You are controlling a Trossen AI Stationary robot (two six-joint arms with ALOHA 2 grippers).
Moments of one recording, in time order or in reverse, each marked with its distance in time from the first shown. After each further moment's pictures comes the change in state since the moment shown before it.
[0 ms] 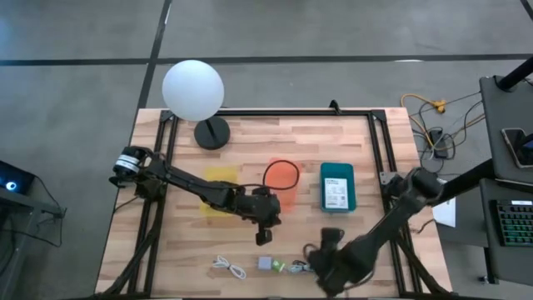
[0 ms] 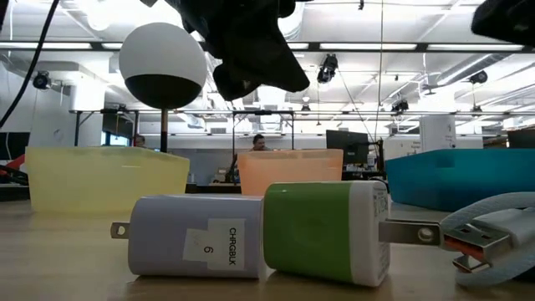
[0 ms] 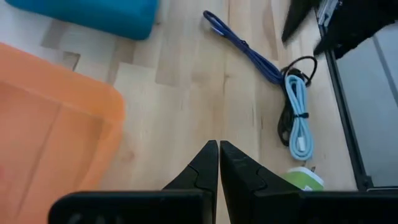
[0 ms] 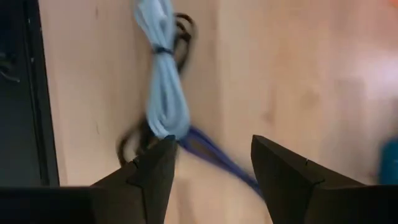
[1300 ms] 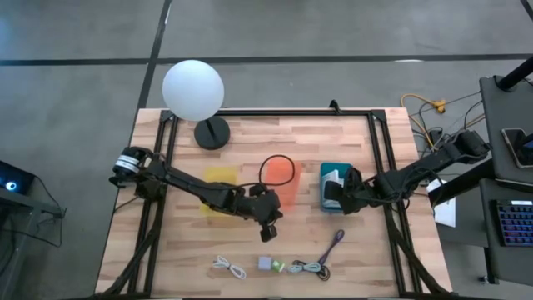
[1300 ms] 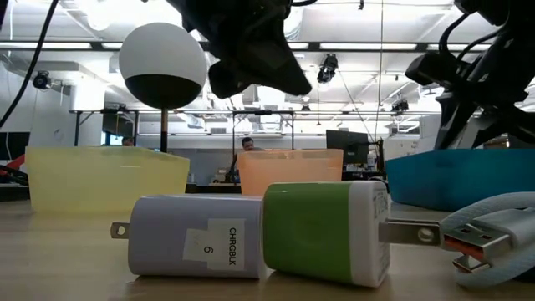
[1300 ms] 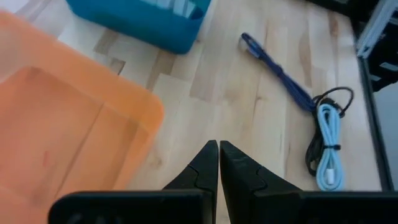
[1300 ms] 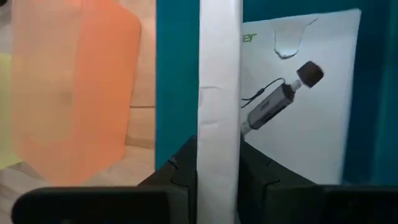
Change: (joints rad) left arm -0.006 0.000 0.004 0.006 -0.162 -0.092; right arm -0.386 -0.764 -0.885 0.375 0.216 1.159
